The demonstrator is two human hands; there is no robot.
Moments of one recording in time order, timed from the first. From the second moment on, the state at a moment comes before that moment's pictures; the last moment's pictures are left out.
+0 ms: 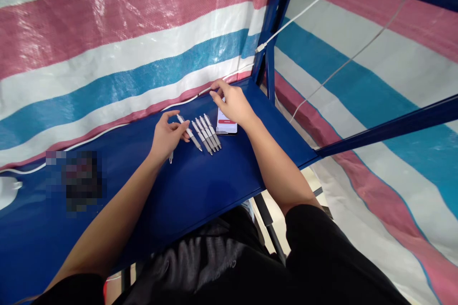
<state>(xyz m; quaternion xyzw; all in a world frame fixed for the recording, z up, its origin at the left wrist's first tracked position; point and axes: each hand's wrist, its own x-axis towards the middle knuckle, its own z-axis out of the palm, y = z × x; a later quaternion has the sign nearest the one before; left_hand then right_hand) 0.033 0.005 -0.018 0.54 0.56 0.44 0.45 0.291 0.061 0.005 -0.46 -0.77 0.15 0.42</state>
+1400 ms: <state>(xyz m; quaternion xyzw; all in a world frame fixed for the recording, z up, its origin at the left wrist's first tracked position) -0.007 0.014 0.002 0.70 0.69 0.11 0.15 0.253 0.032 0.017 -0.46 -0.82 0.19 0.29</state>
